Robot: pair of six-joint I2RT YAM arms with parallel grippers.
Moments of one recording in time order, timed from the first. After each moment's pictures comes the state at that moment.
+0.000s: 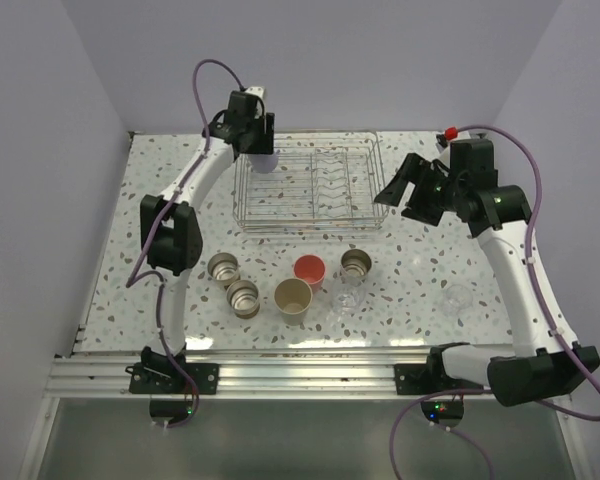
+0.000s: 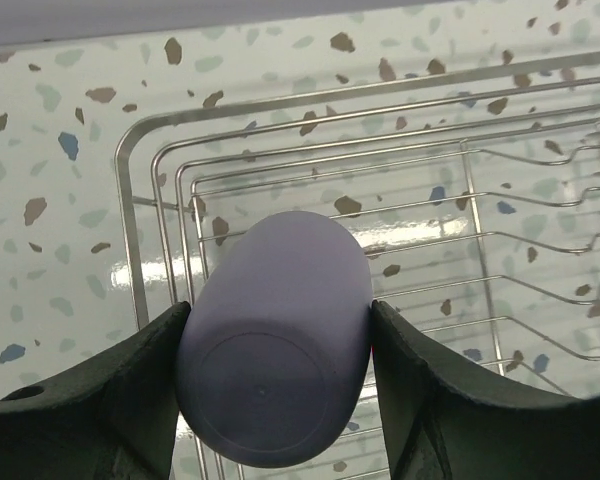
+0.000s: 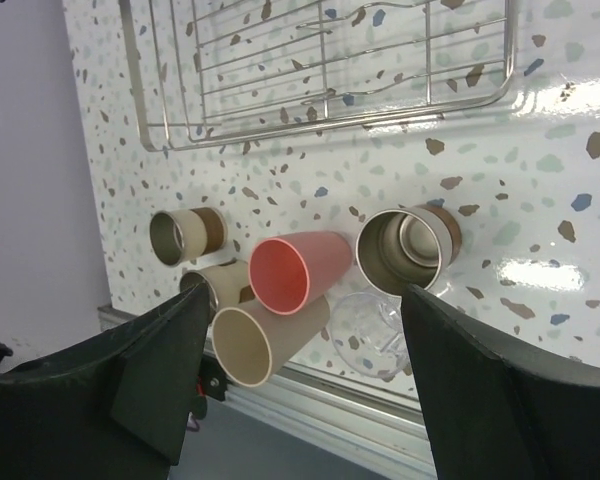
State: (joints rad) left arm -0.31 2.22 2.14 -0.57 -0.08 -0.19; right arm 0.17 1.24 1.45 -0.93 -0.31 0.60
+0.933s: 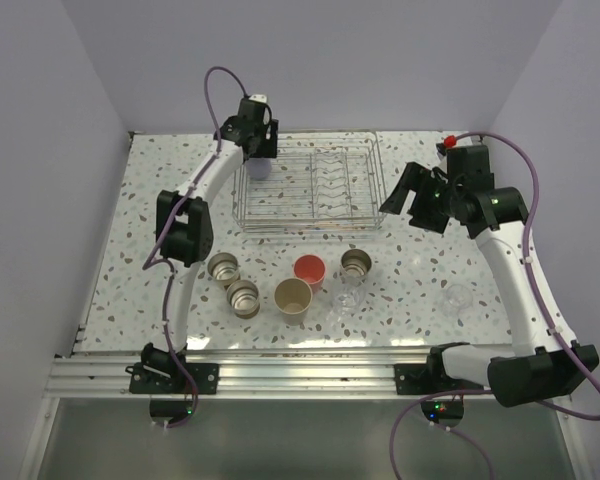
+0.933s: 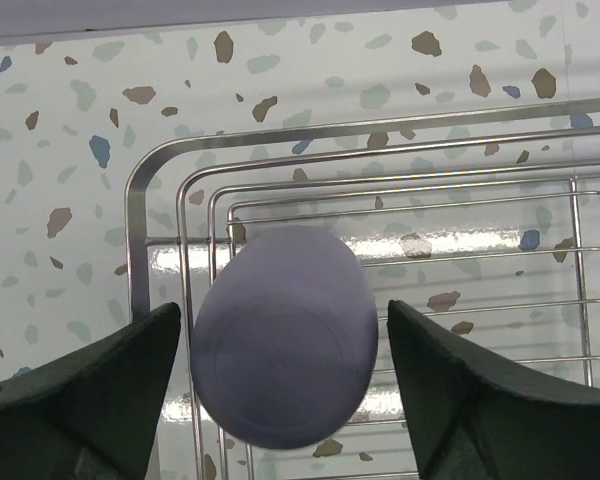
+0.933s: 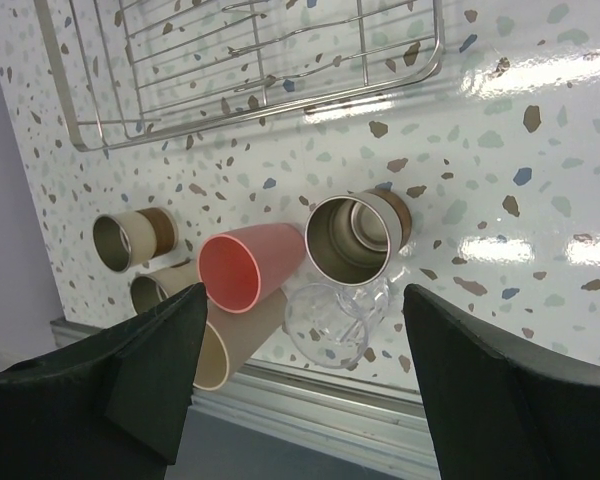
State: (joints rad) left arm -0.31 2.41 2.26 -0.58 -0.24 -0.17; right arm 0.17 1.23 1.41 -1.00 -0.22 0.55
